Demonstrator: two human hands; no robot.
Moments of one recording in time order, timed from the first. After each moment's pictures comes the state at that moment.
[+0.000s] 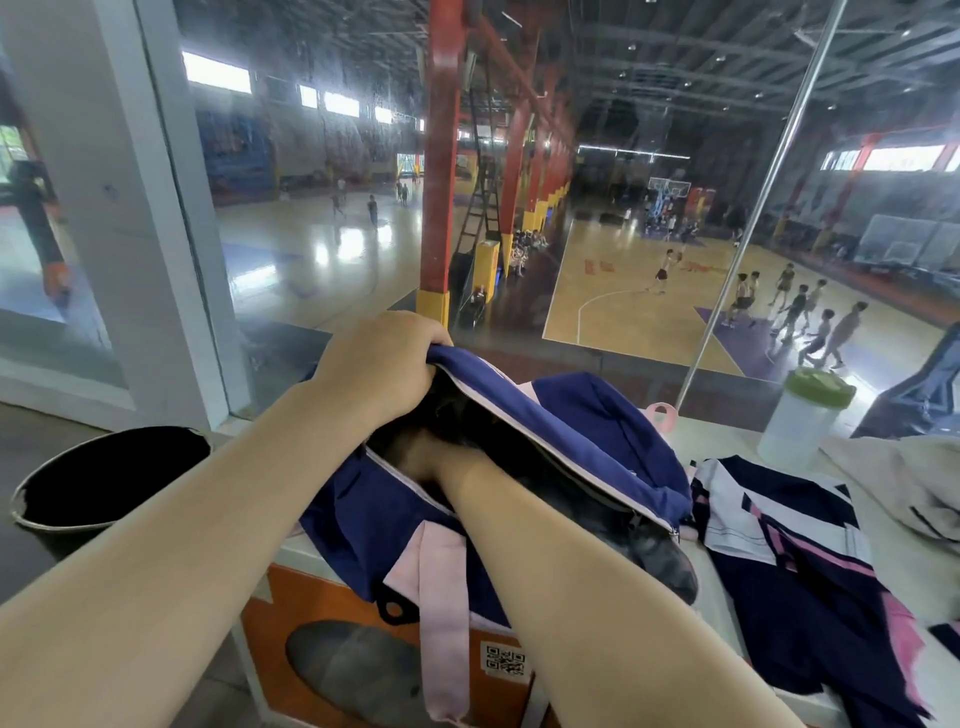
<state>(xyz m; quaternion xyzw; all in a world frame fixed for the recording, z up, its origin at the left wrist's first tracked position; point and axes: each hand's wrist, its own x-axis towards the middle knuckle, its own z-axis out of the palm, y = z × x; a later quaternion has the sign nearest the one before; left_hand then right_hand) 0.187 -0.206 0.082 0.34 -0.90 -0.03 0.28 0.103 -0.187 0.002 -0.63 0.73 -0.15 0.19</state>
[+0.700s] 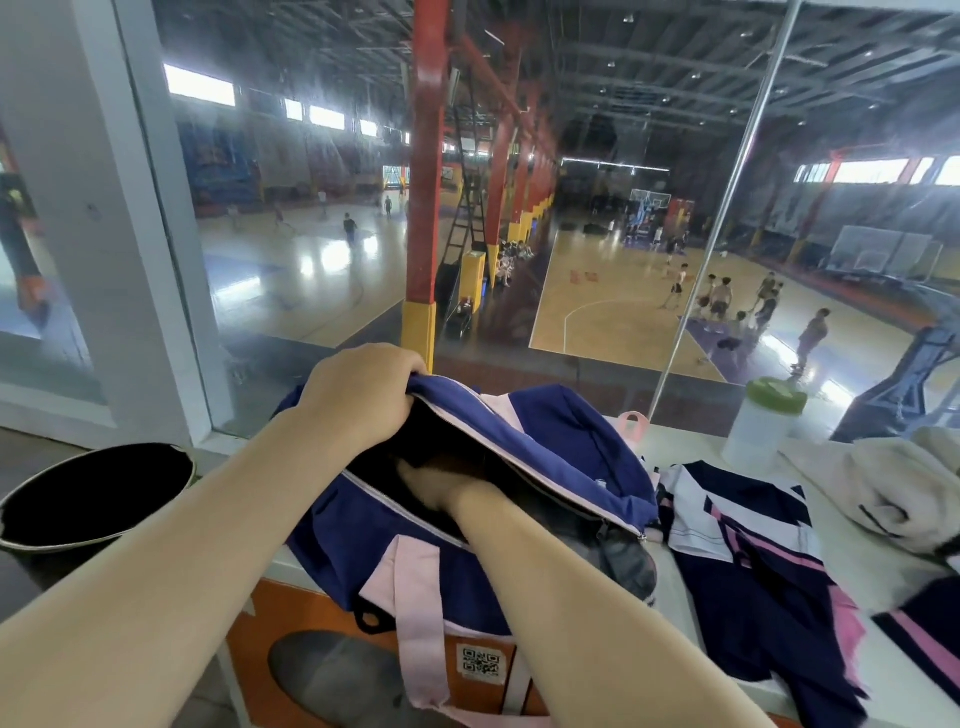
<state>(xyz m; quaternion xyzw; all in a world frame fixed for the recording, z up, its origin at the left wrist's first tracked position) 0.188 -0.199 0.077 0.37 -0.90 0.01 0.22 0.073 -0.157 -0.018 -0.50 0.80 -0.21 0.26</state>
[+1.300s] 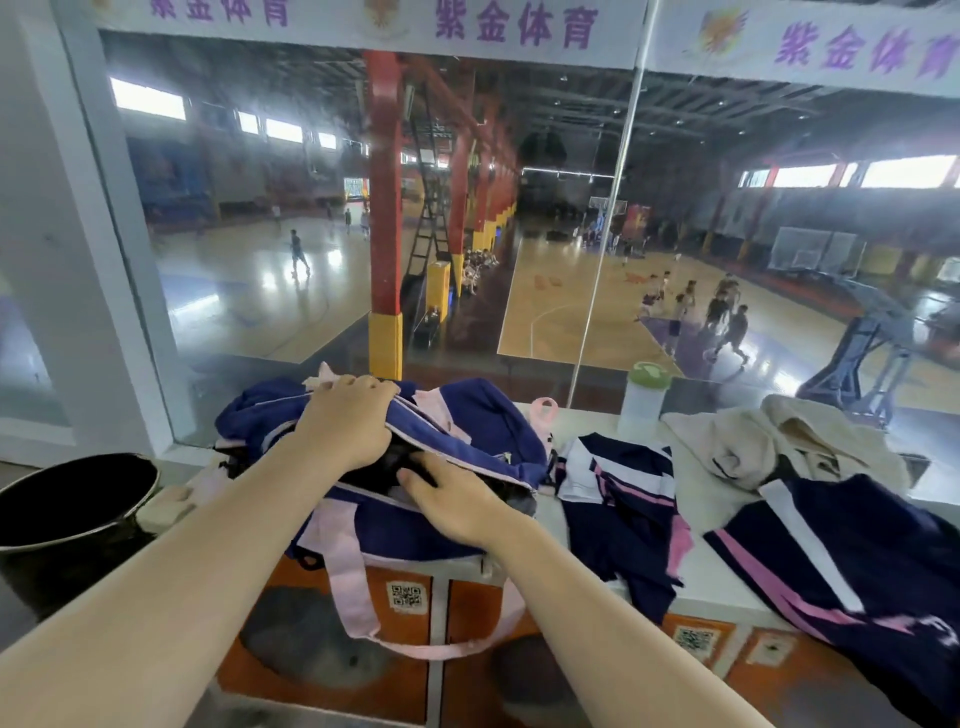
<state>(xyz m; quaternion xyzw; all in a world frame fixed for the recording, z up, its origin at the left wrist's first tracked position) 0.168 -0.114 0.076 0.36 -0.92 0.06 0.13 0.065 0.010 0.024 -0.57 0.74 -0.31 0.20</state>
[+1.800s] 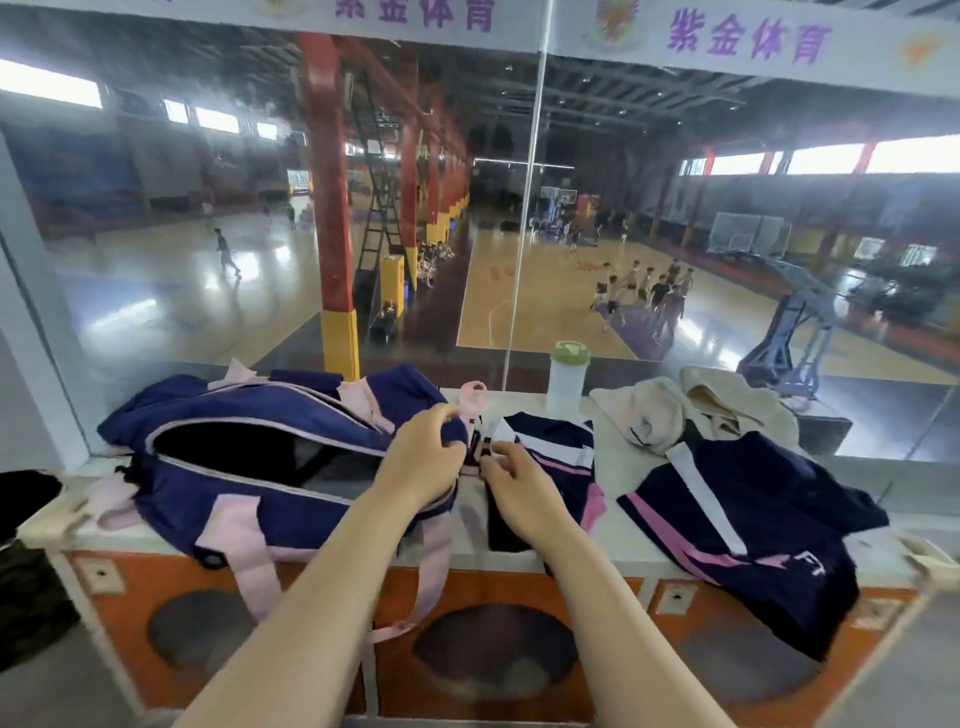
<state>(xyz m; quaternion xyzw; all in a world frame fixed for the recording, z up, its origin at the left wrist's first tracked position) 0.057 0.011 0.033 0.29 -0.87 -0.31 0.27 -0.027 0.126 0.014 -0.36 0.80 -0.46 0.17</state>
